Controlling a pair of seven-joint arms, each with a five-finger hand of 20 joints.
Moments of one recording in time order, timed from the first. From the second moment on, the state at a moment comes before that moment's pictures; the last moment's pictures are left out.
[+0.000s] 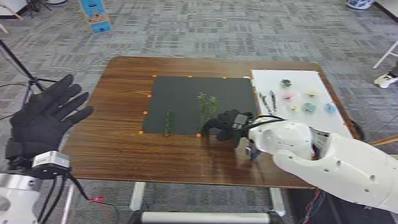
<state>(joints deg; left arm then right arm) 132.8 -58.5 -112.7 -127.3 37.1 -0.7 10.9 -44.9 -39.4 16.1 -104.5 -118.2 -14.2 12.0</state>
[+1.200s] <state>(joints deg) 132.8 -58.6 -112.7 -127.3 37.1 -0.4 10.8 -50.5 -39.1 21.4 -105.3 -118.5 -9.9 11.0</state>
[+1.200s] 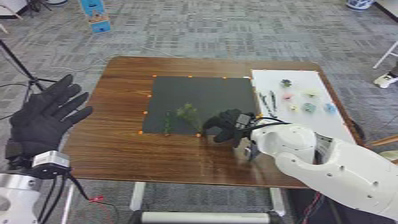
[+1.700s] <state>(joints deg) 132.6 -58.7 -112.6 -127.3 37.1 -0.4 10.7 -56.3 -39.2 29.5 -107.0 -117.1 -2.5 14.3</state>
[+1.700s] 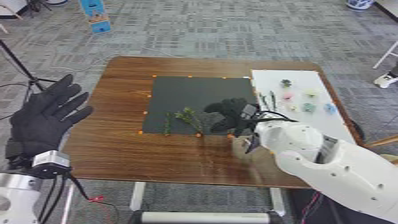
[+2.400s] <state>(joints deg) 133.0 -59.1 -113.2 -127.4 37.1 -0.2 11.1 -63.7 -33.1 39.7 -99.6 -121.4 7.4 42.7</state>
